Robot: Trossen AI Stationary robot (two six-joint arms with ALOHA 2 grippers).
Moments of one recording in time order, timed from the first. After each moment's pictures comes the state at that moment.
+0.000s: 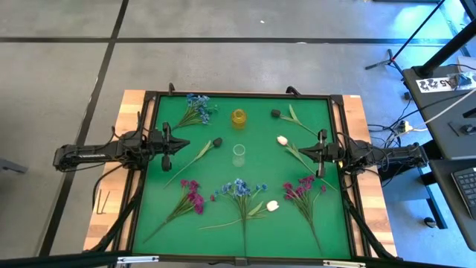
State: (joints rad) left arm 0.12 0.09 0.01 0.10 -0.09 -0.08; right arm 0.12 0.02 0.01 0.05 0.20 -0.13
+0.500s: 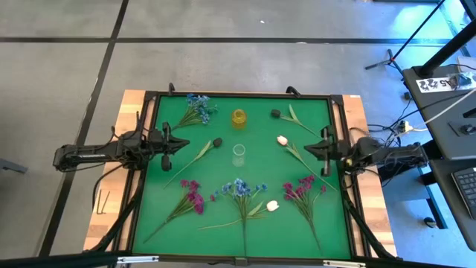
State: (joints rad) left arm 0.12 0.09 0.01 0.12 -0.09 -0.08; right arm 0.12 0.02 0.08 0.17 0.15 -0.13
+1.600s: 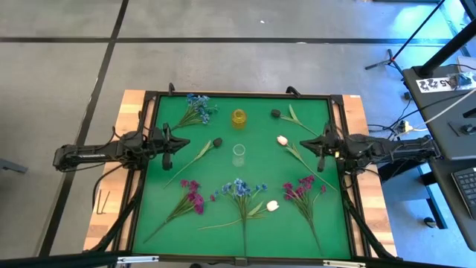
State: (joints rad) left arm 0.12 0.09 0.01 0.07 -0.14 -0.15; right arm 0.12 0.32 0.32 -0.26 0.34 0.10
